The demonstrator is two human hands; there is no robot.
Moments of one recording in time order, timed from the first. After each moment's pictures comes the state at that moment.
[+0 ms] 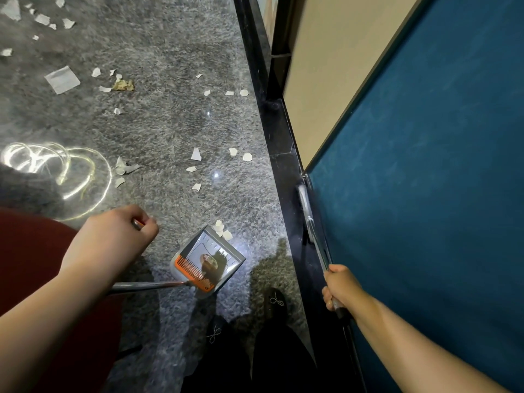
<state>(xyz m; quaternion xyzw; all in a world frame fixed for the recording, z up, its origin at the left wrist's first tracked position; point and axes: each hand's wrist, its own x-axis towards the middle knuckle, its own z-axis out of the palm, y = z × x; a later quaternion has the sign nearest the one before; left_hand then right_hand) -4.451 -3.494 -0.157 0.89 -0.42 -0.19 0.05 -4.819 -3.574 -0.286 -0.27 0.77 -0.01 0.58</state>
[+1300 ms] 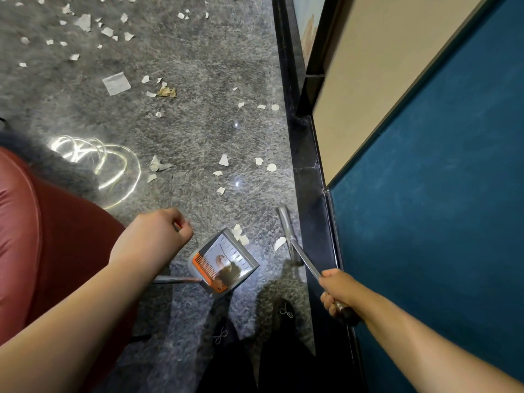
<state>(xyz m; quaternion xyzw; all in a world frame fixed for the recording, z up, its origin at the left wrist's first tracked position) -4.465 -3.463 -0.153 0.89 -0.41 -0.20 0.06 -4.783 -3.579 -0.266 -0.42 0.65 0.17 0.61</state>
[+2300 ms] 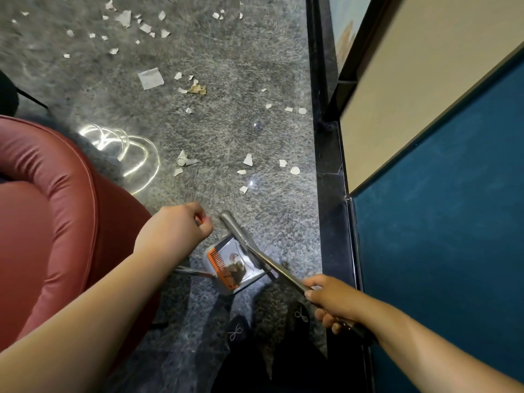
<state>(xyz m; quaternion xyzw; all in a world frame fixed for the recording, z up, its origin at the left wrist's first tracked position) -4.427 -3.436 -0.153 0.89 -0.41 -0.16 0.07 -4.703 -3.534 -0.191 -0.49 0.53 0.26 0.64</state>
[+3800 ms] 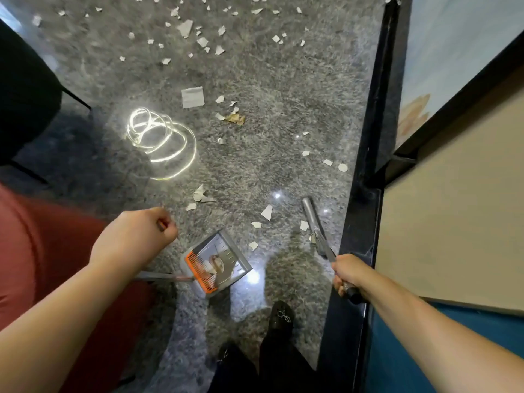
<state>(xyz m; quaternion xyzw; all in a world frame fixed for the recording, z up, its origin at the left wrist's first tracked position) -4.235 -3.649 -0.150 0.96 -0.23 -0.14 0.04 -4.496 -3.923 -0.303 -0.51 0.62 0.25 0.55</state>
